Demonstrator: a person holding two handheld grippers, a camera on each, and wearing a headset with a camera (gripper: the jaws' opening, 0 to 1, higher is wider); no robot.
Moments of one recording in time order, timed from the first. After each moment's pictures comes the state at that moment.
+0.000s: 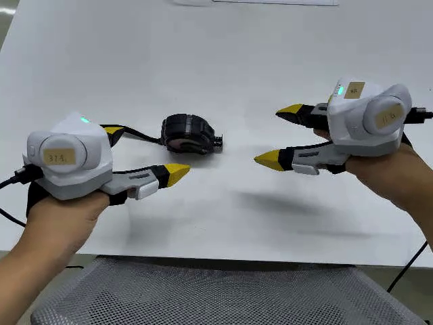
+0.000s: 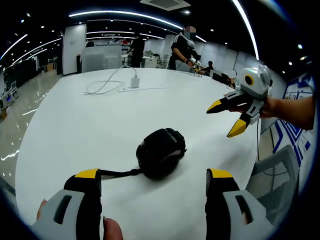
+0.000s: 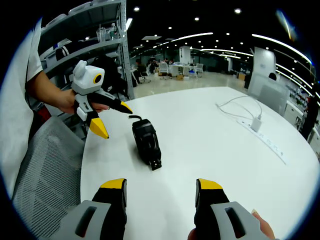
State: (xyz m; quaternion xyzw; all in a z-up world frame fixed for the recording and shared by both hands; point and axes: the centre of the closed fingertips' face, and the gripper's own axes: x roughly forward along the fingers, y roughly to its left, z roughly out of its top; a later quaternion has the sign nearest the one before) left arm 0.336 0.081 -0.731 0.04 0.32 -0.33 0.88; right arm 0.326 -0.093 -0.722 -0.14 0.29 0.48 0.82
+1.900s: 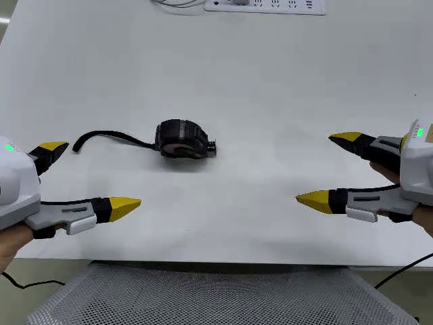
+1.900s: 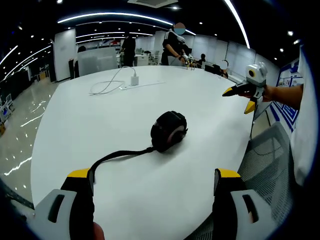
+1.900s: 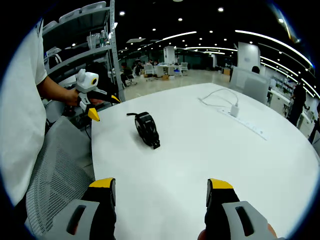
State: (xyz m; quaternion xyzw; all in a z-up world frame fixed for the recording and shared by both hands) left arm 0.307 0.143 -0.720 0.09 0.32 -0.36 0.87; right arm 0.267 -0.159 -0.701 -0.11 0.30 0.42 0.85
